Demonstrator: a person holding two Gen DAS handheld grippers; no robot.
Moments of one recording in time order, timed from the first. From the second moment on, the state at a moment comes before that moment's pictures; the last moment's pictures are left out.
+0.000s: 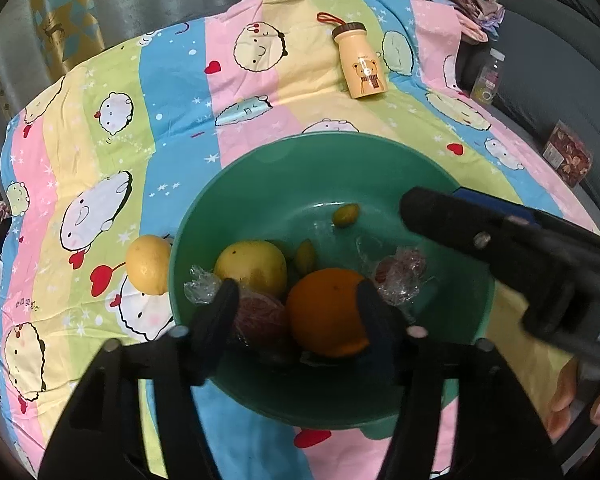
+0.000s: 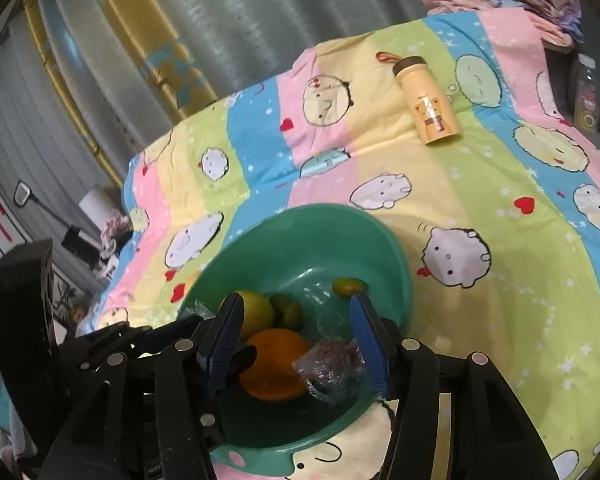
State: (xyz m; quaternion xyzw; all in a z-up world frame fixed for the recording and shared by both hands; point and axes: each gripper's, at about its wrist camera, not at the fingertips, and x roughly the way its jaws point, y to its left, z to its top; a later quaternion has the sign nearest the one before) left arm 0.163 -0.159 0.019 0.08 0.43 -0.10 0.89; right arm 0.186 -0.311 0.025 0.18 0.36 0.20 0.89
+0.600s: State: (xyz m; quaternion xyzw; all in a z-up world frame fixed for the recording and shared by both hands) left arm 0.133 -0.139 0.043 0.01 0.39 -0.11 0.91; right arm 0.178 -0.354 0.028 0.24 0.34 0.18 0.89
